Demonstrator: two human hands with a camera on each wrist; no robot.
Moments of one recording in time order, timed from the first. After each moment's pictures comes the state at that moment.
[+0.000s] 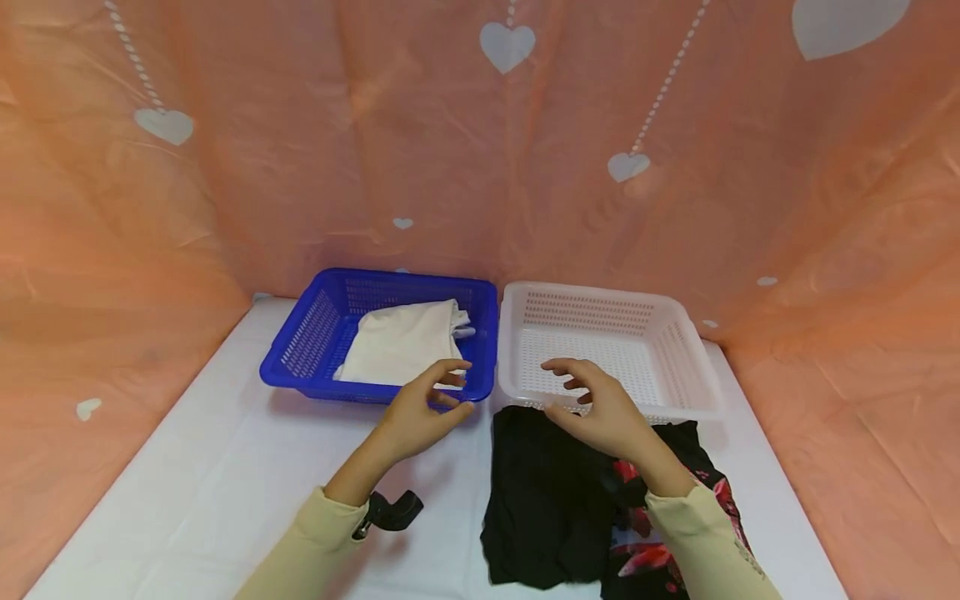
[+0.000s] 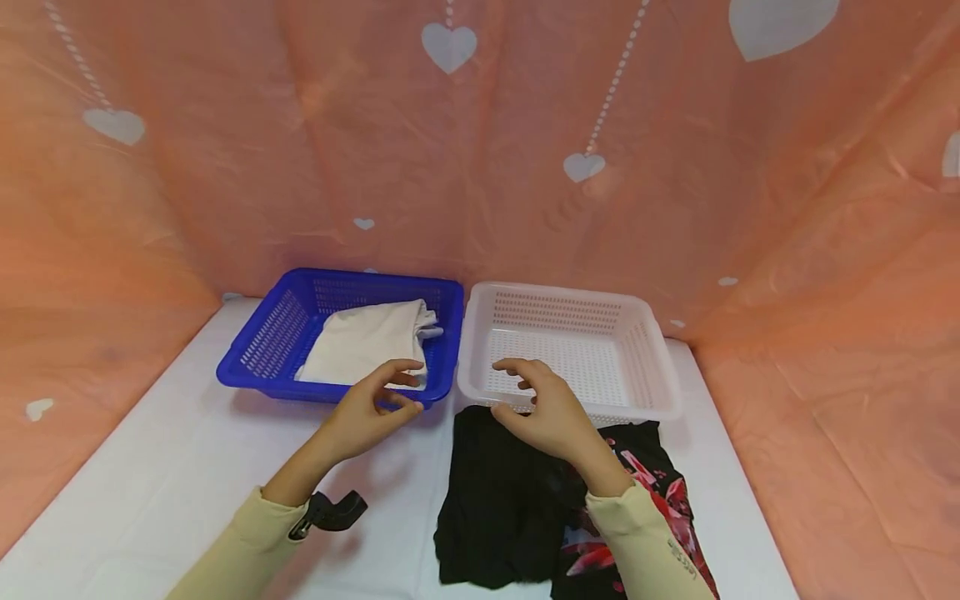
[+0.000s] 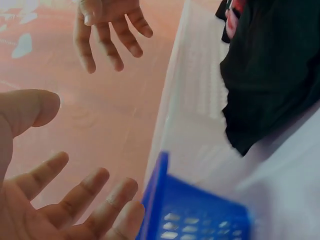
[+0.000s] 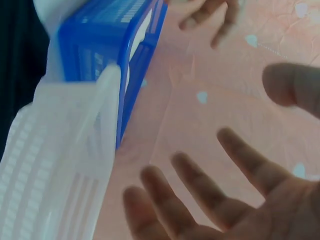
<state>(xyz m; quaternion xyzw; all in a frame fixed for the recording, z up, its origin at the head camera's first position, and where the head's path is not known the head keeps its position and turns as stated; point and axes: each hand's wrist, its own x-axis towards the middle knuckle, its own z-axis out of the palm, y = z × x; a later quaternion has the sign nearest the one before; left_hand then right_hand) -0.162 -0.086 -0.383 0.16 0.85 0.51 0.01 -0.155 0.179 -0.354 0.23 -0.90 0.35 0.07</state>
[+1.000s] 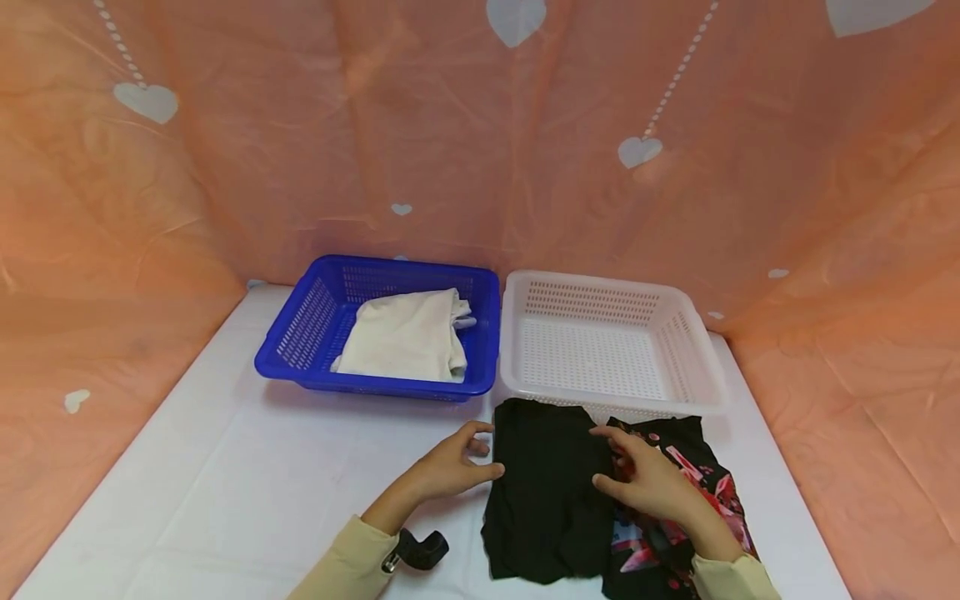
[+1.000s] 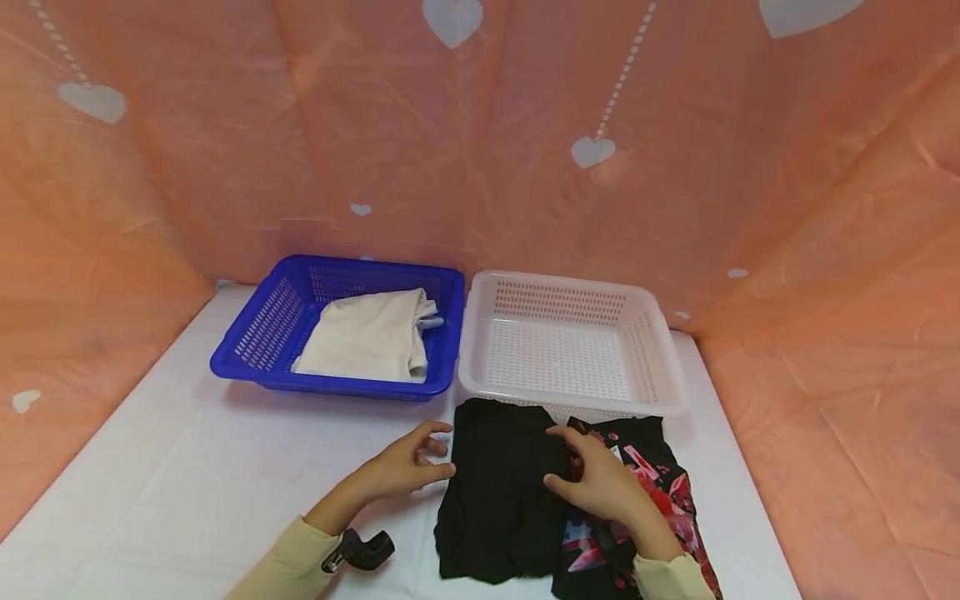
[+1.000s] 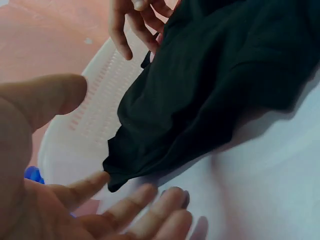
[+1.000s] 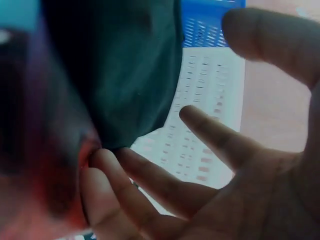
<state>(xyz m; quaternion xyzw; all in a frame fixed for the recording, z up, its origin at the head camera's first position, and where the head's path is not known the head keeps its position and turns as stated) -0.145 -0.059 -0.463 0.14 0.82 0.51 0.22 -0.119 0.242 -0.429 0.12 -0.93 0.33 -0.11</state>
